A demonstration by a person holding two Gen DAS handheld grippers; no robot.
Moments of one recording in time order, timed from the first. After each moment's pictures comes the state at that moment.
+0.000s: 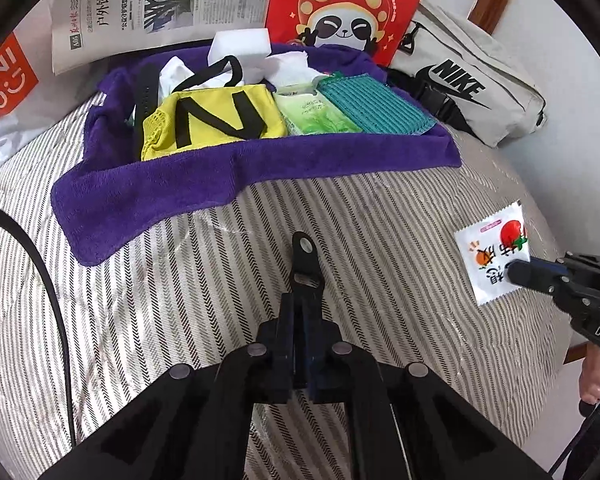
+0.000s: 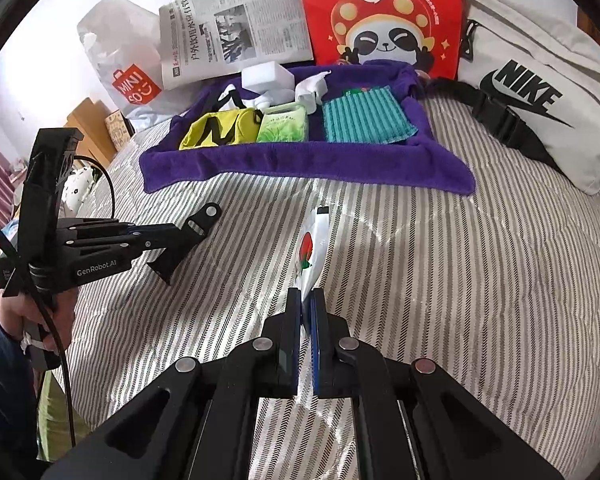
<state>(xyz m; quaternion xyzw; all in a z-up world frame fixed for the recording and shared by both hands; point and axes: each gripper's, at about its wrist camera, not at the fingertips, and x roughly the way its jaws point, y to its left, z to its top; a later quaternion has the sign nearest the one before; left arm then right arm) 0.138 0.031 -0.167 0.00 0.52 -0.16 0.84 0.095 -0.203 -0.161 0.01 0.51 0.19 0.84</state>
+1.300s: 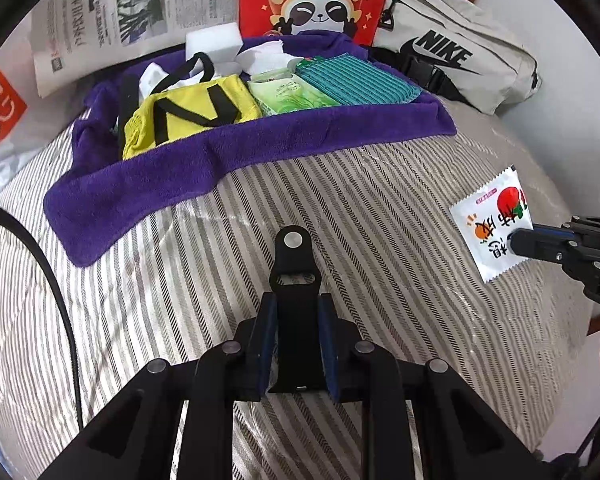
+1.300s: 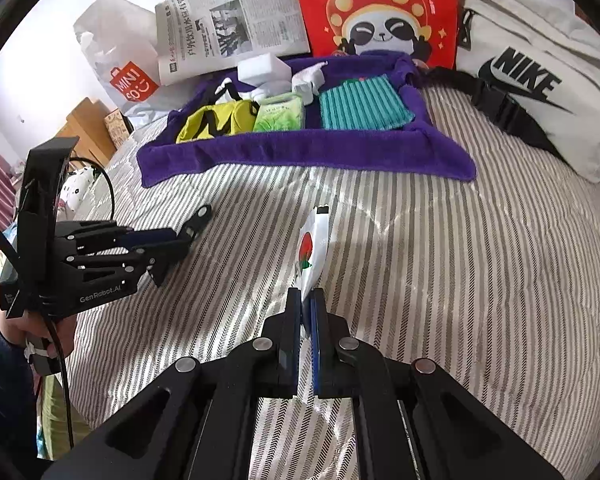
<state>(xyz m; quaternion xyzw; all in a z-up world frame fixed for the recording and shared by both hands) 0.123 0.013 -0.171 0.05 0.52 -0.16 0.84 0.092 -0.206 -0.170 0.02 0.51 0.20 0.84</state>
